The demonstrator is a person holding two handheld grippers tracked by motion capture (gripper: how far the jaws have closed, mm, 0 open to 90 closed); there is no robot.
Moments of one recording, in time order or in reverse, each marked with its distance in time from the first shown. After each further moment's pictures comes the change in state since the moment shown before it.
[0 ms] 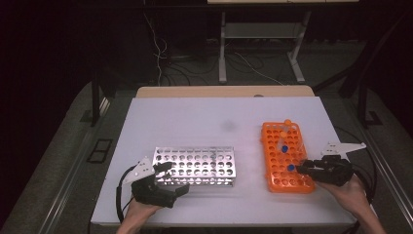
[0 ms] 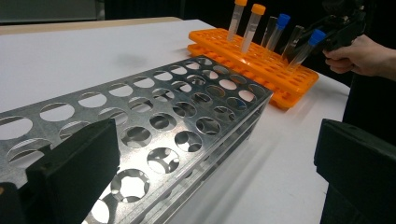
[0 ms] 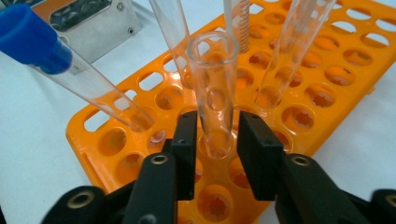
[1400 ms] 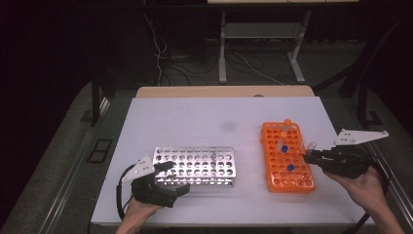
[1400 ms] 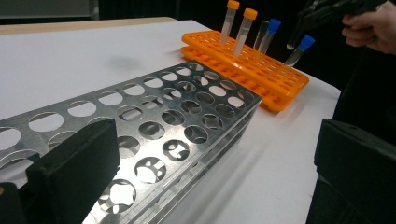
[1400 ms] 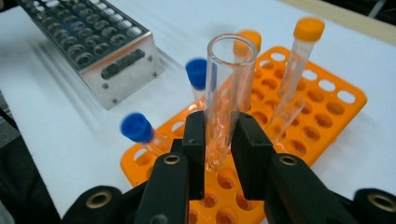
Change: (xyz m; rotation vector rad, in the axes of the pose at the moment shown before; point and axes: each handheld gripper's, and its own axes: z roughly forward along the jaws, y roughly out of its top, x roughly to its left) left arm -0.005 0.010 -0.002 0.011 -0.020 -0.010; right arm 0.023 0.048 -0.051 -0.051 -0.014 -0.063
